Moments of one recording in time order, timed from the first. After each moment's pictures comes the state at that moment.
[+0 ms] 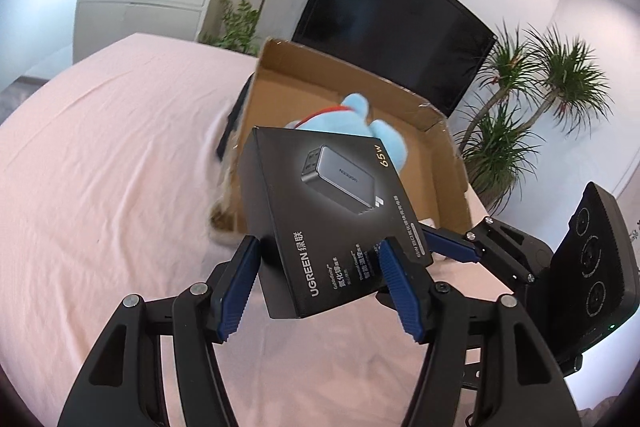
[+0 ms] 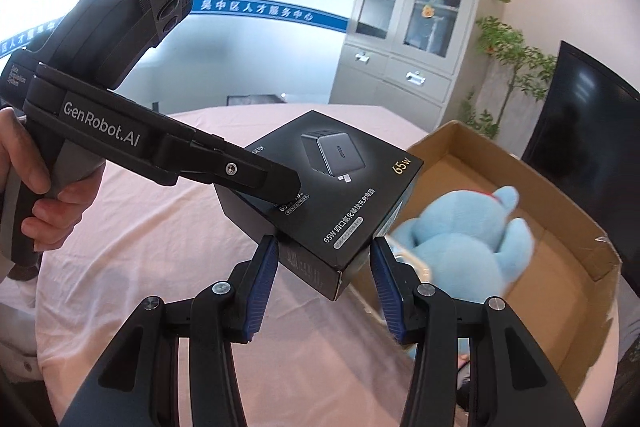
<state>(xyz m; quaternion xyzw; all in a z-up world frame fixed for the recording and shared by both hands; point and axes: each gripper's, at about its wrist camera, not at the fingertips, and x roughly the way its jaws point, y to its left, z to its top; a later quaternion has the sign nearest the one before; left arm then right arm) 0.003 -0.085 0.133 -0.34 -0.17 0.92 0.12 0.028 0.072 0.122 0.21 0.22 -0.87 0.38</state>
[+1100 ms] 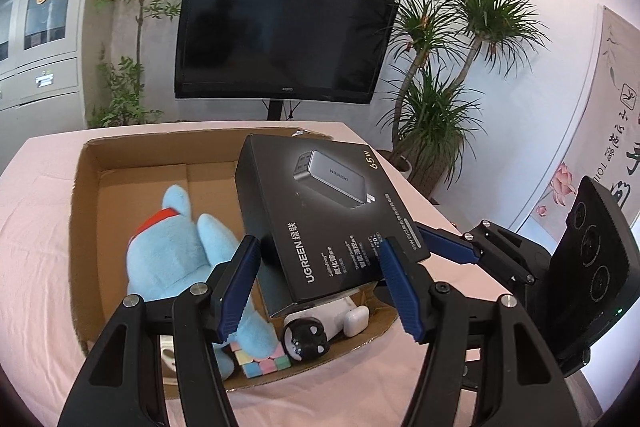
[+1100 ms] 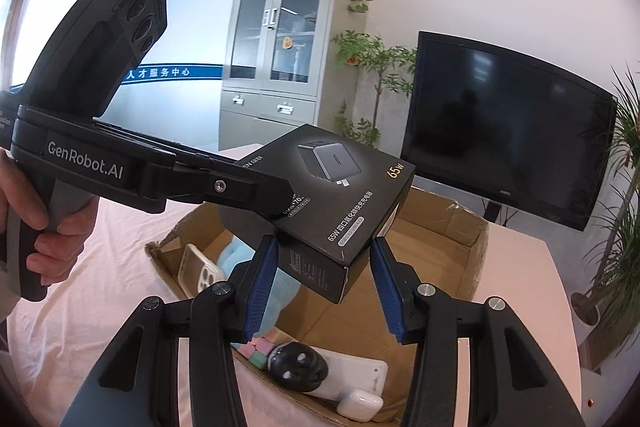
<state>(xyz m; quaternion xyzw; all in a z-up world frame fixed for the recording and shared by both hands) -0.098 0.081 0.214 -0.30 -0.05 0.92 0.26 -0.017 0.242 0.202 0.17 0.11 -0.96 0.21</state>
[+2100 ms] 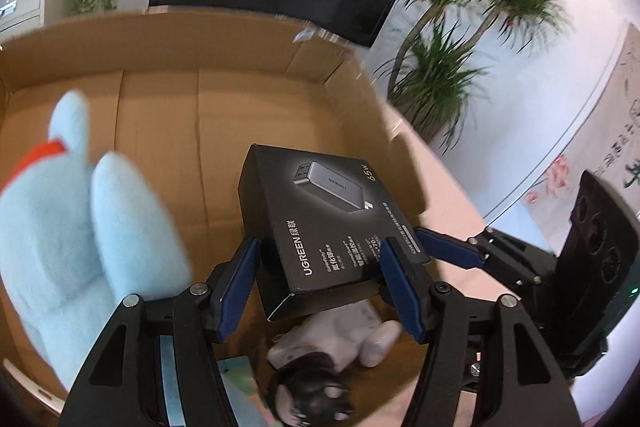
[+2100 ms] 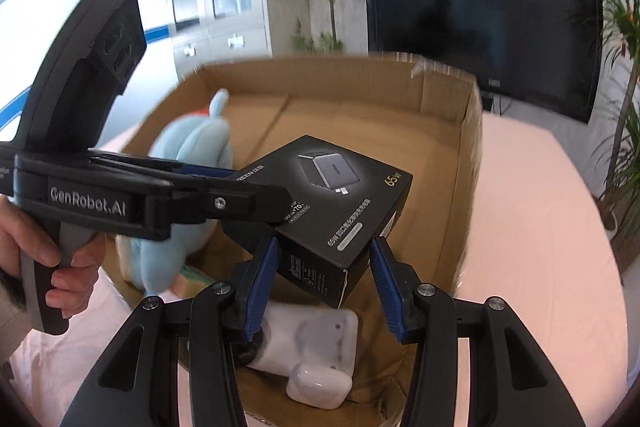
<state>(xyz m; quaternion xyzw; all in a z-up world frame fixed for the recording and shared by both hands) -0.199 0.129 0.100 -0.41 -0.07 0.86 0.28 -0.121 0.305 0.107 0.33 0.04 -0.93 0.17</state>
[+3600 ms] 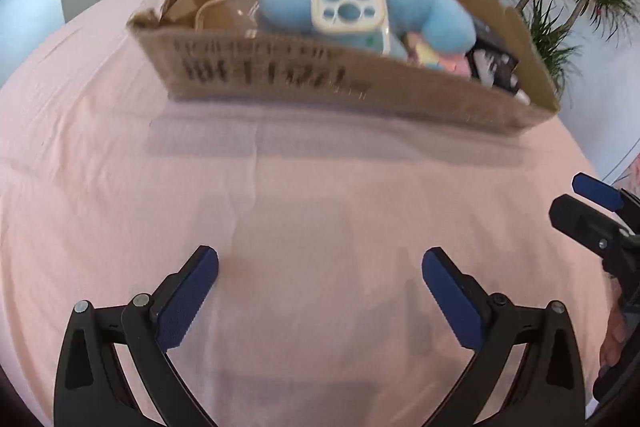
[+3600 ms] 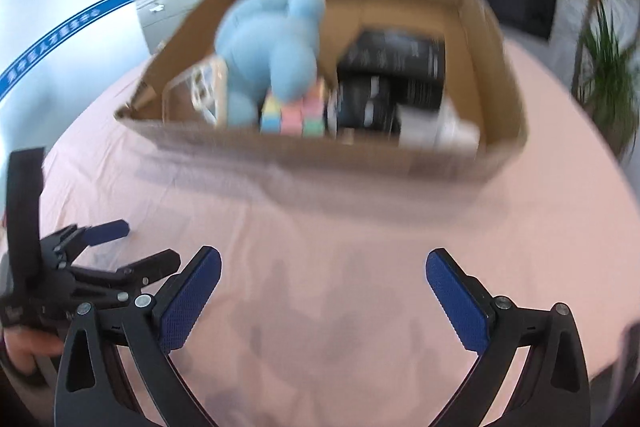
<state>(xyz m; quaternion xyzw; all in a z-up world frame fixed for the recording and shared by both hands) 0.032 -0.011 -0.011 -0.45 -0.05 0.89 0.08 0.033 0.200 0.044 0.43 -0.01 -0.90 0.07</state>
